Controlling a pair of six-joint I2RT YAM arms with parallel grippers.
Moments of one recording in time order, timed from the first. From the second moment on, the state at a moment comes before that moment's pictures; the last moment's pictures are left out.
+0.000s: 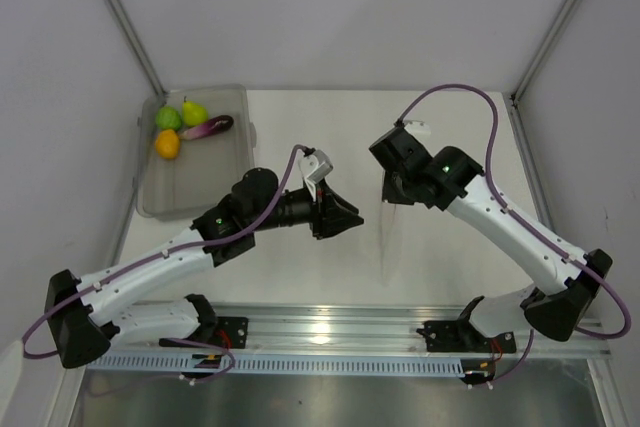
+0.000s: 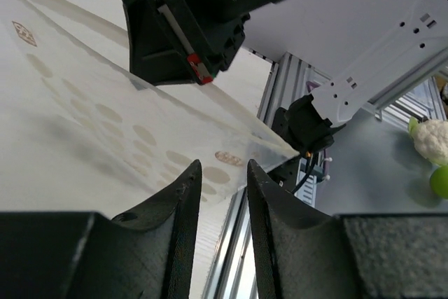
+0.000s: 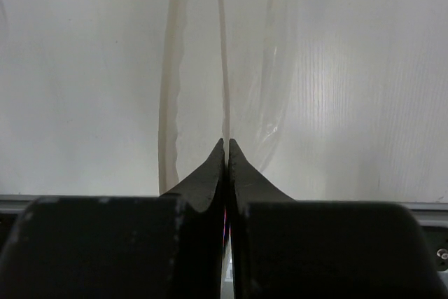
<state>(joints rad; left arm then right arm) -0.92 1.07 0.89 0.06 0.40 -0.33 0.80 1.38 1.53 -1.15 0.41 0.76</state>
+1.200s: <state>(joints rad) -1.06 1.26 1.00 -0.01 0.05 -0.40 0.86 1.43 1.53 -1.17 0.52 0.89</state>
